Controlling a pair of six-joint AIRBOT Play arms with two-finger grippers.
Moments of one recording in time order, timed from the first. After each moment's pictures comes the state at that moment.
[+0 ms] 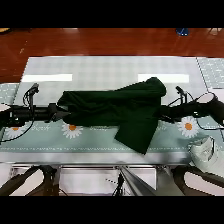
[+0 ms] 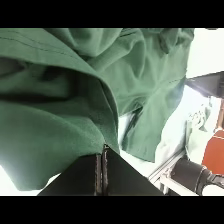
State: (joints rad) left arm 0.30 -1.08 0.57 0.53 -1.26 -1.00; right arm -0.12 -1.30 0.70 -0.90 1.01 1.30
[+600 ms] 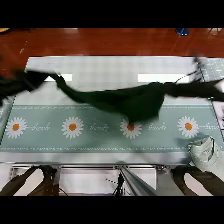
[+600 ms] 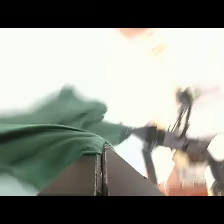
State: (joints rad) left arm 0.41 -0.99 0.87 0.00 -1.33 -0.90; right arm -0.07 -0.97 0.99 -0.87 1.00 1.35
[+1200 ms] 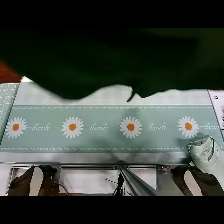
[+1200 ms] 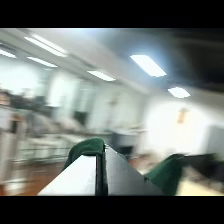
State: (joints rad) left arm 0.57 -0.57 1.40 -0.21 -1.12 -1.02; right arm -0.24 -0.66 1.78 -1.09 1.13 1.52
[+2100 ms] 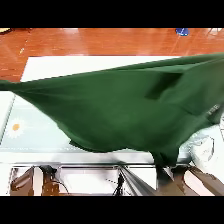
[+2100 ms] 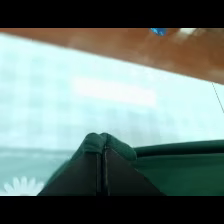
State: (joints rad) left arm 0.59 -0.41 1.16 0.74 -1.49 -1.46; right arm -0.25 -1.03 2.00 -1.34 1.80 1.49
